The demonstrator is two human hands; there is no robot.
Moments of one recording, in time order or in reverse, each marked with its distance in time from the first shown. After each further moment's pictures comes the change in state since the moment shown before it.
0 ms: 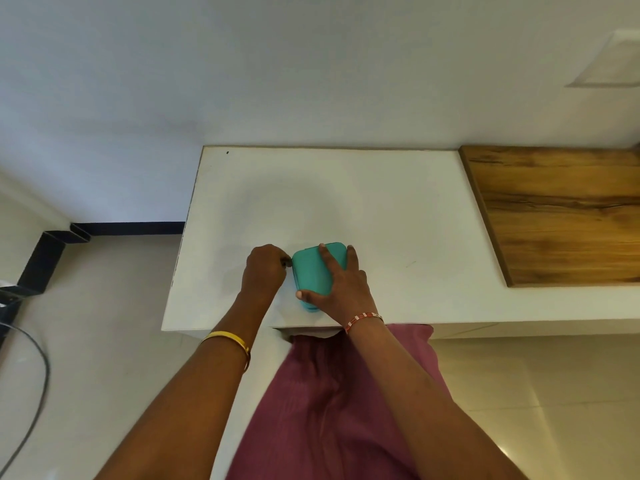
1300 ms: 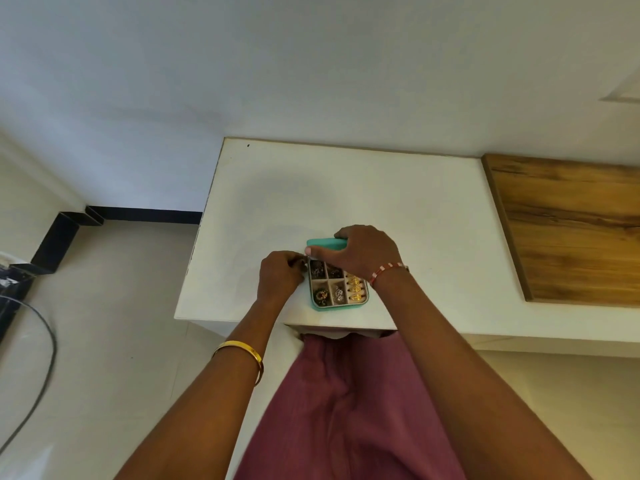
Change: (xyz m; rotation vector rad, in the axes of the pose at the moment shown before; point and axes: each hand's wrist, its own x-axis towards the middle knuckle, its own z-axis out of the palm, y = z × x) left_hand -0.014 -0.012 0.011 -0.447 0.048 -0.111; right_hand 0.029 -0.037 -0.060 -0.180 0.007 -0.075
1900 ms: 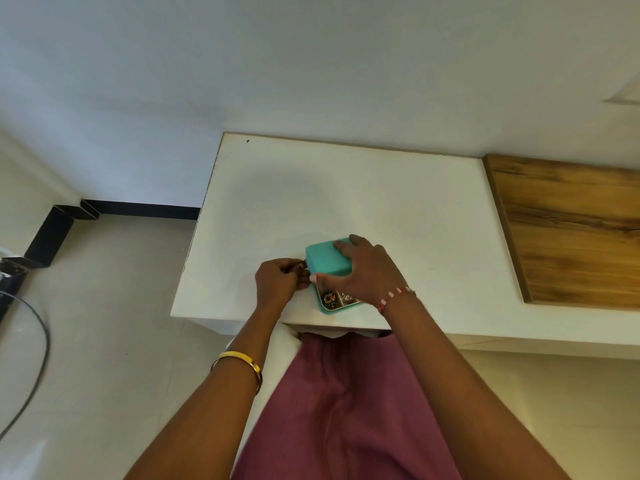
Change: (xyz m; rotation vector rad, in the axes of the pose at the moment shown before) left_hand -0.010 -0.011 0.010 -0.435 0.050 -0.216; right_hand -0.021 0.013 0.018 -0.002 -0.090 -0.050
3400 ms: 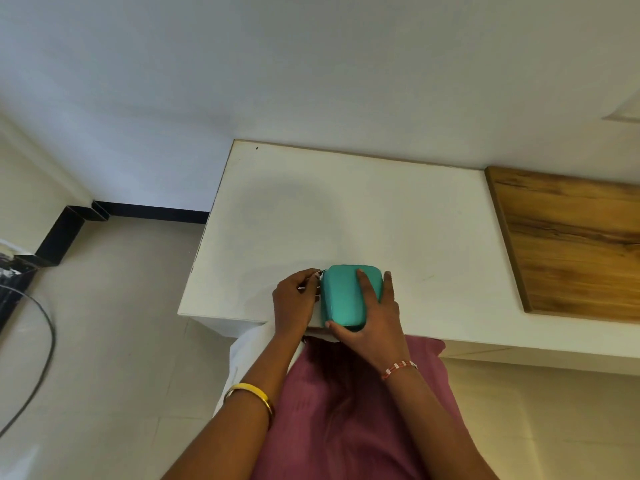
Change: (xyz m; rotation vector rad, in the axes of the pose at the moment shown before) left_hand -0.036 -0.007 0.019 -0.040 0.077 0.157; right_hand -0.053 0.025 0.064 0.213 0.216 0.069
